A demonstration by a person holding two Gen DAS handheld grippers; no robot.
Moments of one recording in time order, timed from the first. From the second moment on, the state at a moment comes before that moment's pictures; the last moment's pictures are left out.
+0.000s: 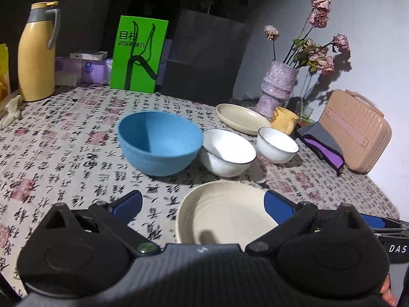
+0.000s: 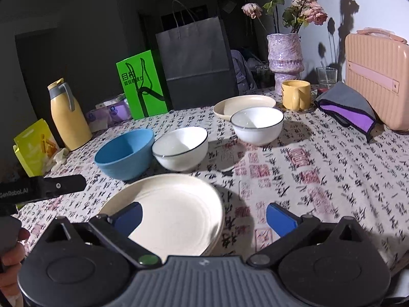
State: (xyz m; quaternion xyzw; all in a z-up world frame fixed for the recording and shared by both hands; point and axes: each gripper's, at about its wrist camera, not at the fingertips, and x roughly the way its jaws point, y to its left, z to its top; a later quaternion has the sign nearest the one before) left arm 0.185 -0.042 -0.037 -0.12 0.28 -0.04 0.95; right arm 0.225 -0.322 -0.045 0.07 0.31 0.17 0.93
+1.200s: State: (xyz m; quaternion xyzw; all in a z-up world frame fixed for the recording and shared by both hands) left arm 0.335 -0.100 0.035 -0.16 0.29 -0.03 0.94; right arm 0.404 -0.384 0.004 0.10 0.33 0.21 0.92
